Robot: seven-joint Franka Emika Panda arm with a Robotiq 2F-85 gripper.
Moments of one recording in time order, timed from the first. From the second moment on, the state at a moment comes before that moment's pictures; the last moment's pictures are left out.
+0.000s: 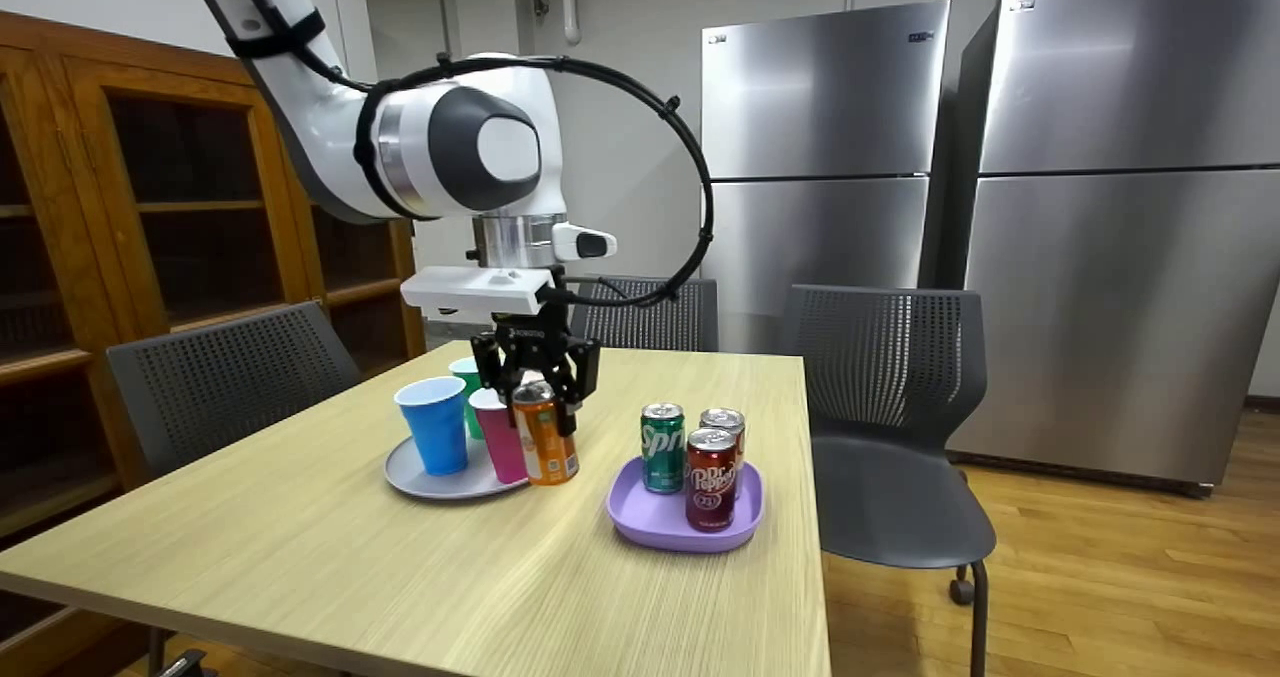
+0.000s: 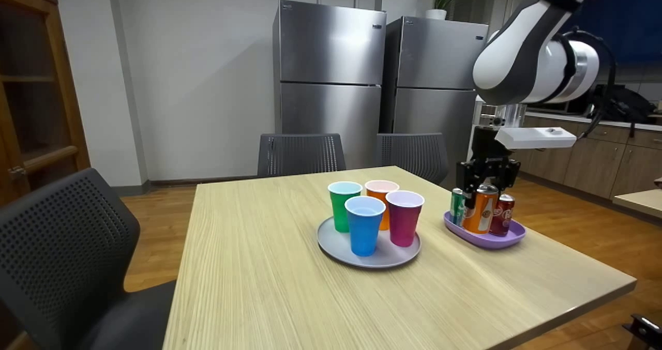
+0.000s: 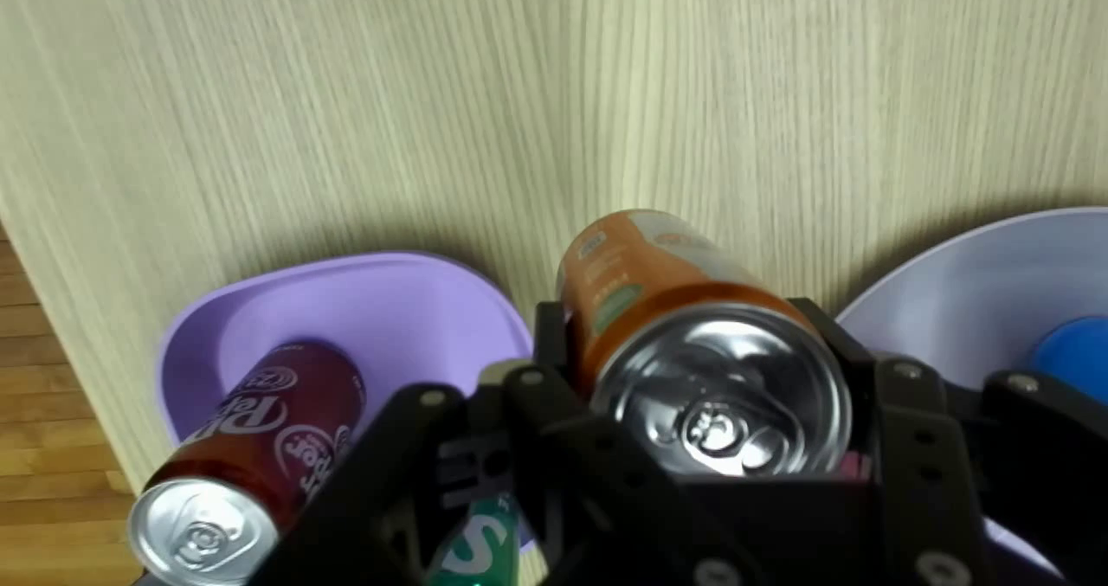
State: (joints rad) arm -0.06 0.12 -0.12 -2.48 -0.03 2.62 -0.05
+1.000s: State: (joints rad) arm -0.13 0.29 -0.17 -2.28 -0.03 2.59 -0.05
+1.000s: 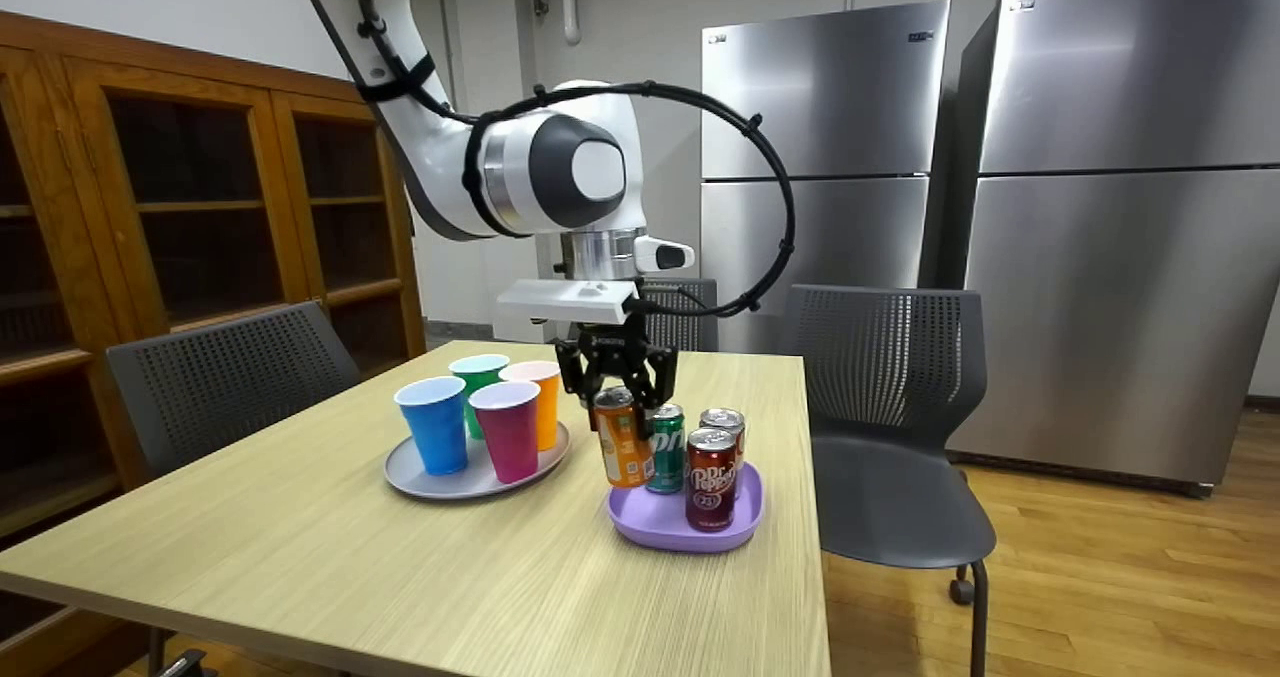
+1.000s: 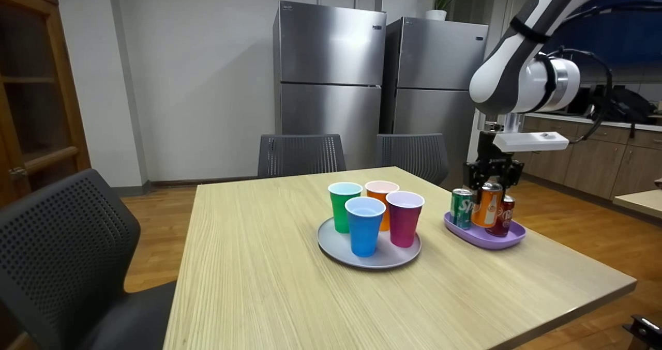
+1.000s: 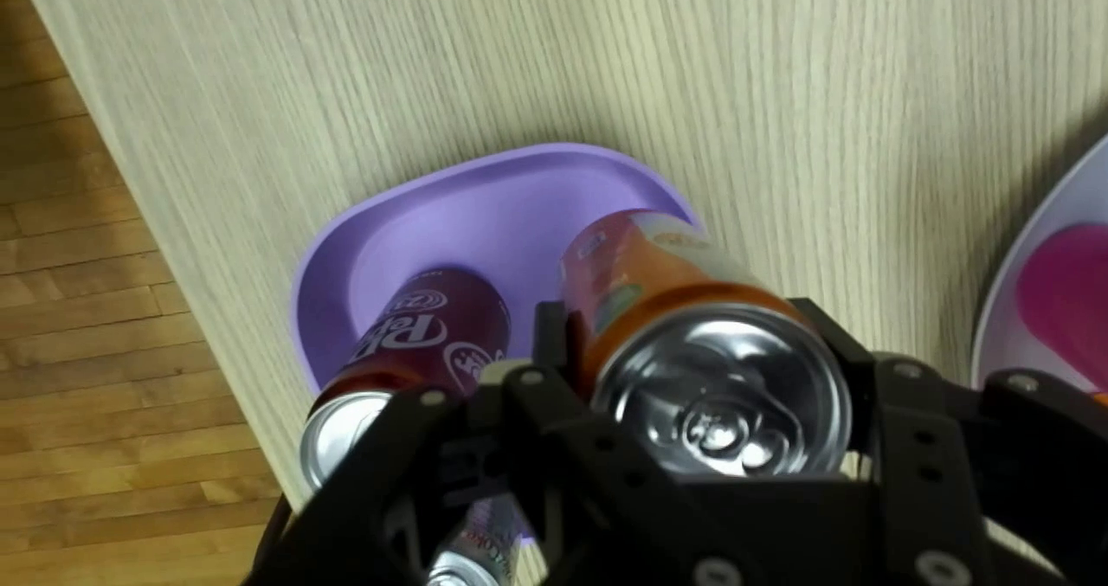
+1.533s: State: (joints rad) arm -0.14 0.38 -0.17 -2.20 -0.02 2.56 -0.05
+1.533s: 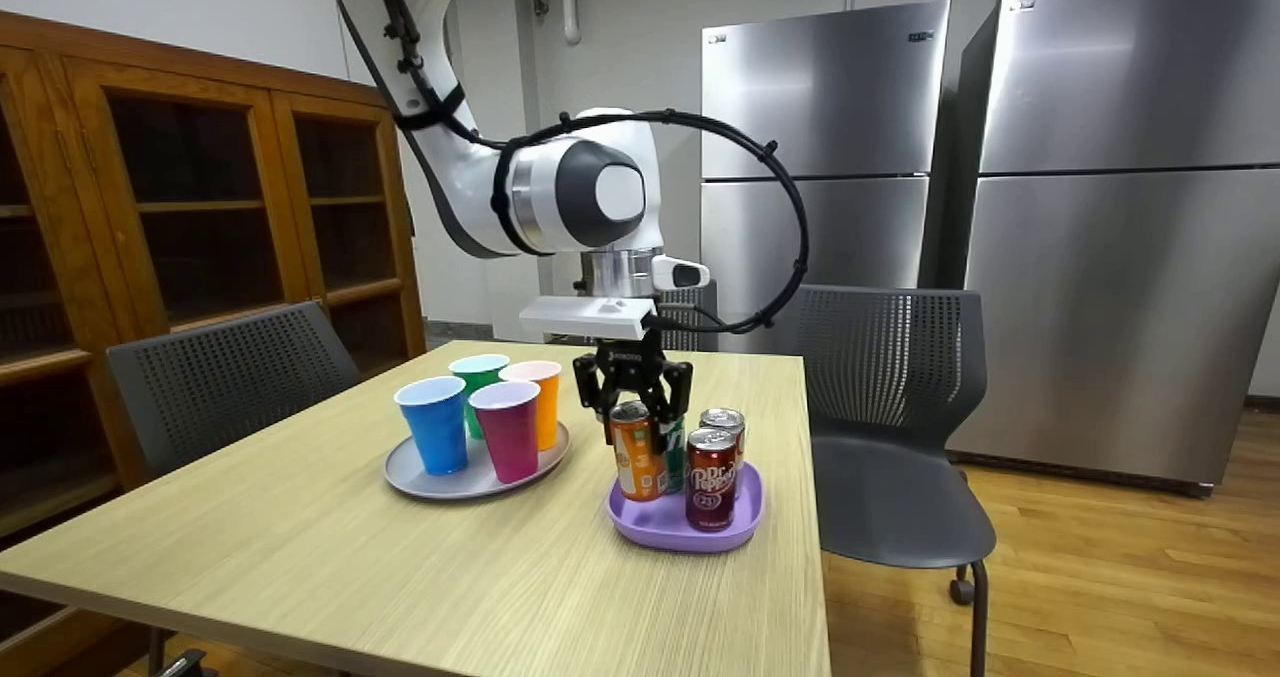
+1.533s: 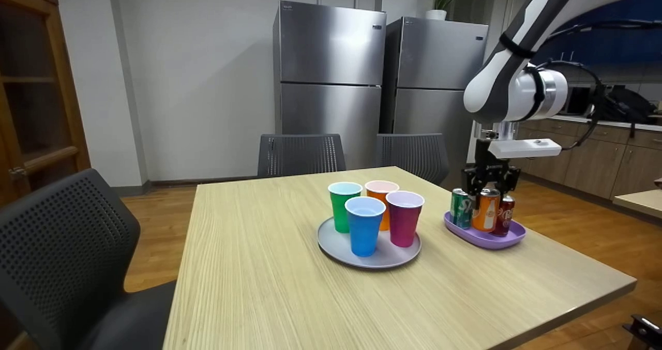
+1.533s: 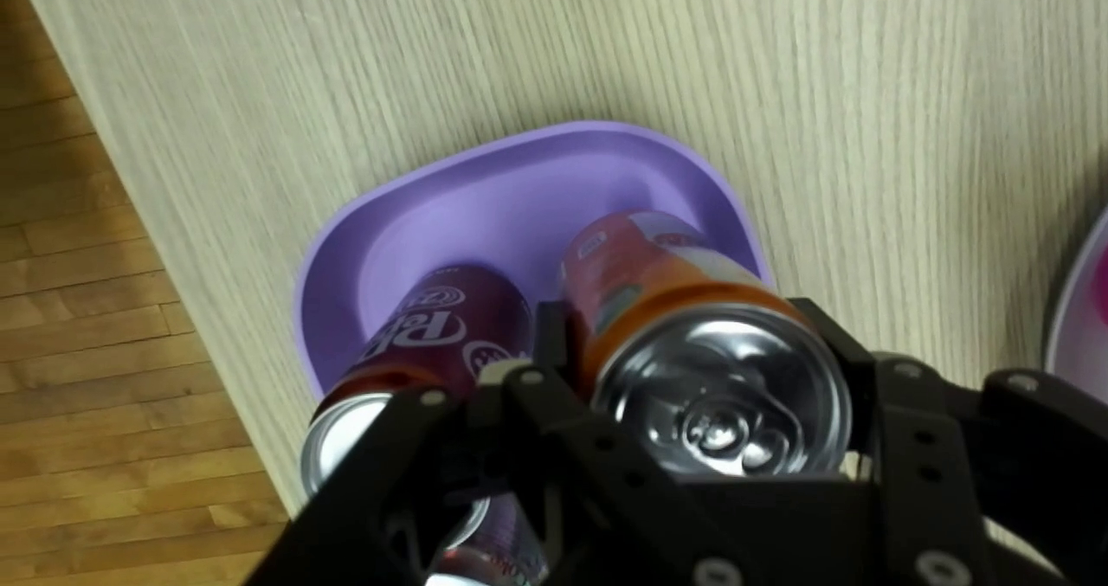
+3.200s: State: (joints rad) arm -0.16 0.50 -0.16 -2.10 0.01 2.53 -0.05
